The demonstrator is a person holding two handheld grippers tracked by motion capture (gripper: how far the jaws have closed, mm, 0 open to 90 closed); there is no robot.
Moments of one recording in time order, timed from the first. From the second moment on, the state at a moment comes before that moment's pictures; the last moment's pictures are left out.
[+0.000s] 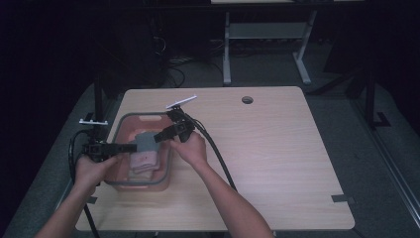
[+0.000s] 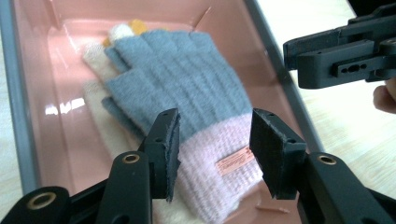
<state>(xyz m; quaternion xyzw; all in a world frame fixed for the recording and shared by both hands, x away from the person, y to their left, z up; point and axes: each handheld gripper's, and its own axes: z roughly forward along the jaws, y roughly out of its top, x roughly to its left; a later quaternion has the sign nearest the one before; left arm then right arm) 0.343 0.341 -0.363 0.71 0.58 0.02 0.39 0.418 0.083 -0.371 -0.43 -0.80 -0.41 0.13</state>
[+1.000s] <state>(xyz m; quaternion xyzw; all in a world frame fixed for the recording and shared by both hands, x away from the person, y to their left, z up) 0.348 0.302 -0.343 0.72 0.54 0.01 0.44 0.416 0.012 -0.352 -0.44 -0.78 -0.44 0.12</state>
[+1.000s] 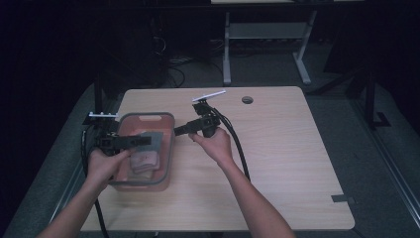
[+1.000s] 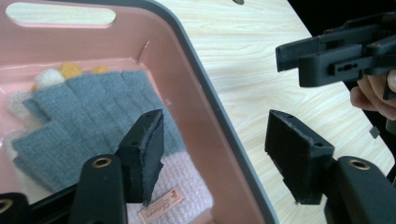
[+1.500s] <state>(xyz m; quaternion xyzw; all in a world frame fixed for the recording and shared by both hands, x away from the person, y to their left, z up) 0.354 0.288 -0.338 0.72 0.53 0.00 0.45 0.417 -0.017 -0.355 -0.45 -0.77 -0.44 0.12</state>
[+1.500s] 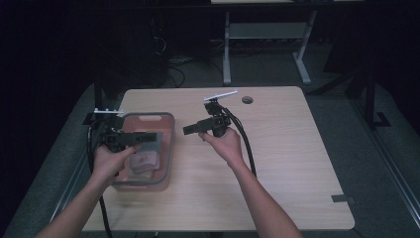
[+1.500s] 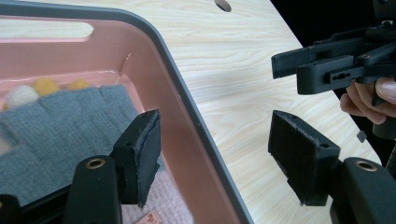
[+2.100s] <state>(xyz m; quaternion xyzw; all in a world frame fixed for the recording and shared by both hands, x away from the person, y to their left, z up) 0.360 0.267 -0.337 0.72 0.52 0.00 0.45 0.419 -0.053 -0.352 -0.46 -0.76 -0.45 0.12</state>
